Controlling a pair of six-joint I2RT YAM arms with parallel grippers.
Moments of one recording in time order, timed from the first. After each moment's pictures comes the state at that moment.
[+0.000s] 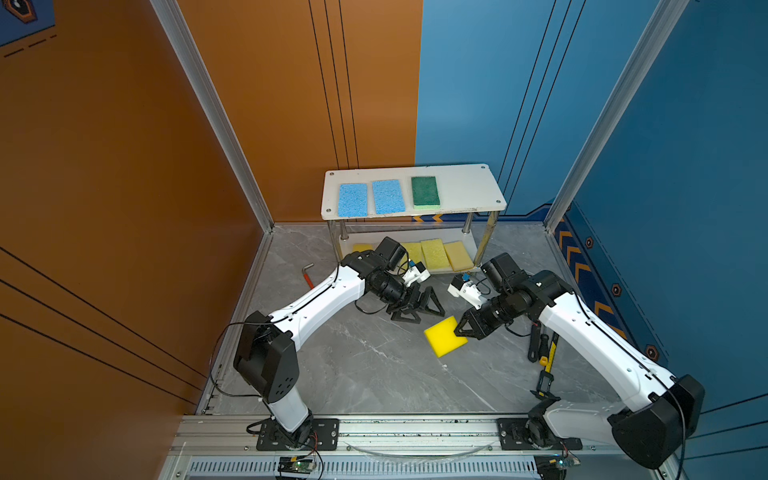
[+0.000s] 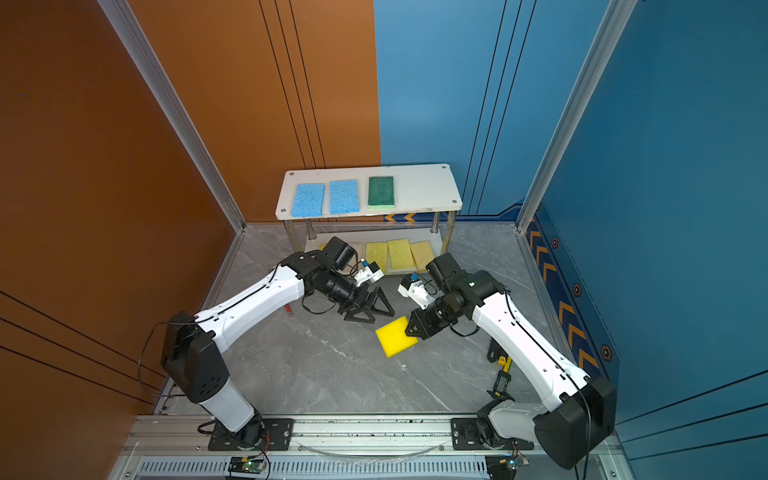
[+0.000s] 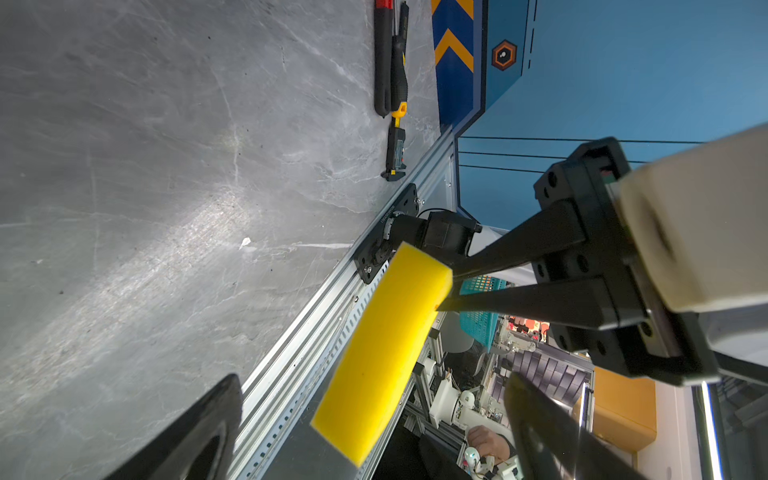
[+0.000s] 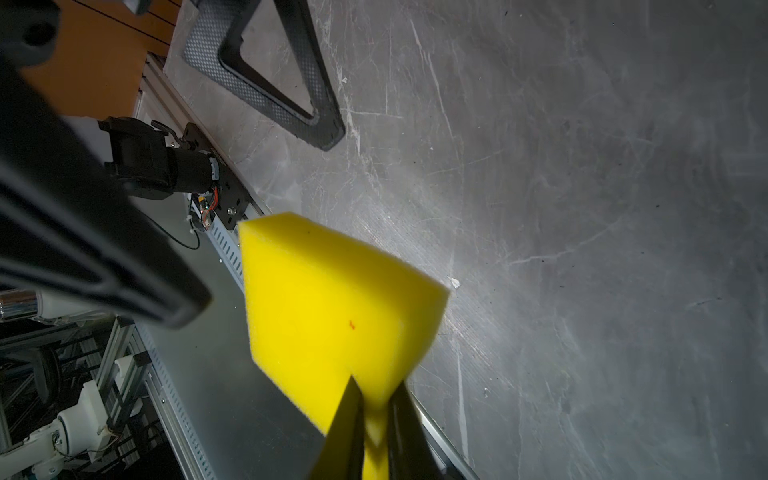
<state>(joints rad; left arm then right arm) -0.64 1.68 1.47 -0.92 0.90 -0.47 0.51 1.30 1.25 -1.19 -0.56 -0.03</state>
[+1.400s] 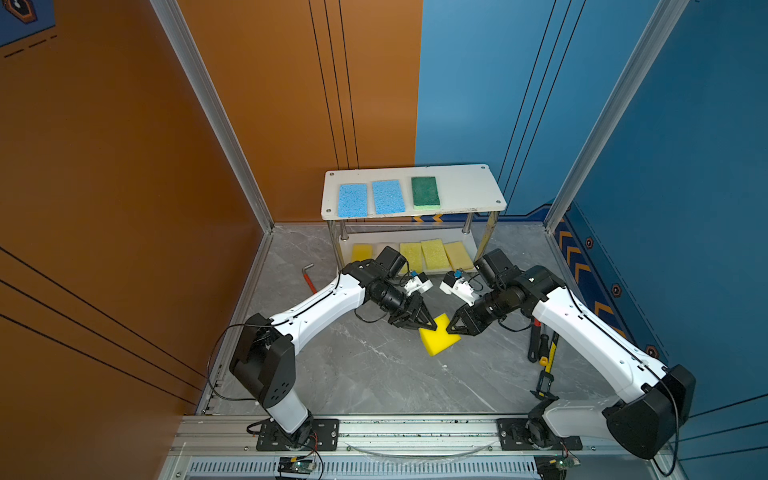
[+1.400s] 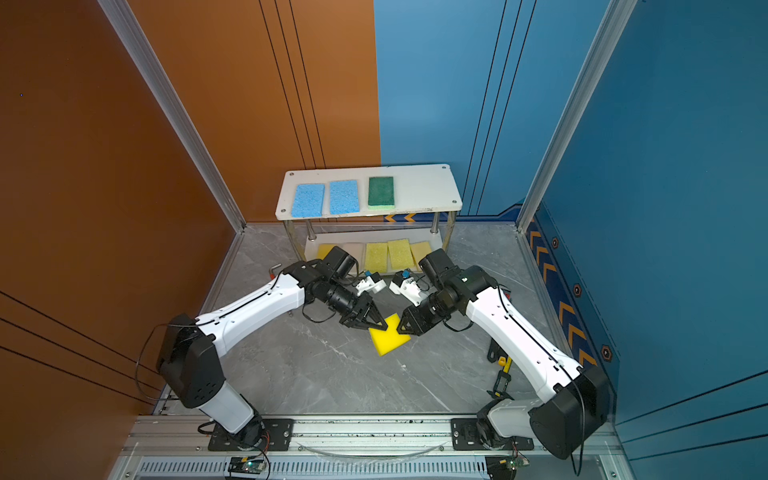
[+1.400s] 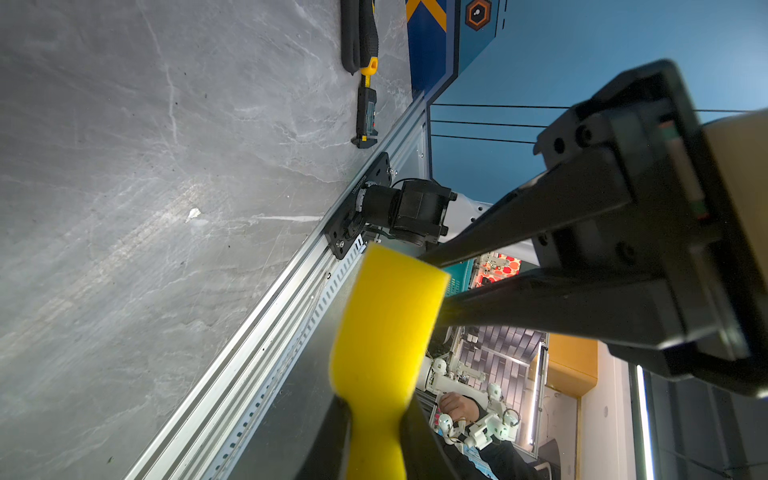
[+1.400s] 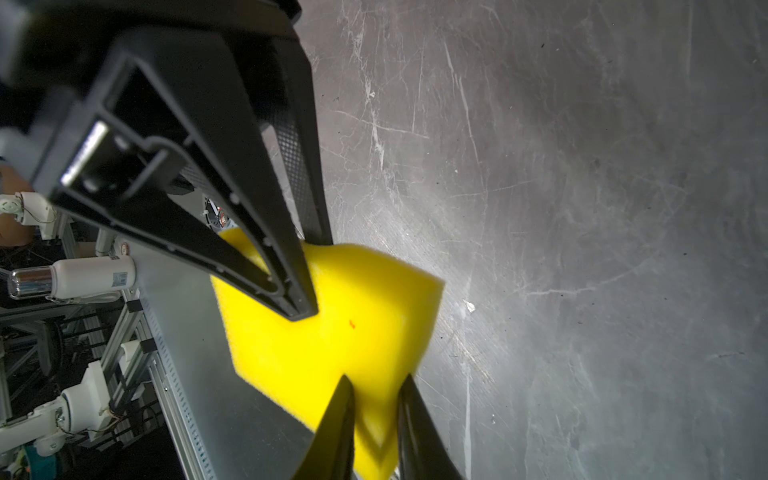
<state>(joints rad) -0.65 1.64 1.36 -0.85 1.02 -0.50 0.54 1.34 1.29 -1.17 -0.59 -0.05</state>
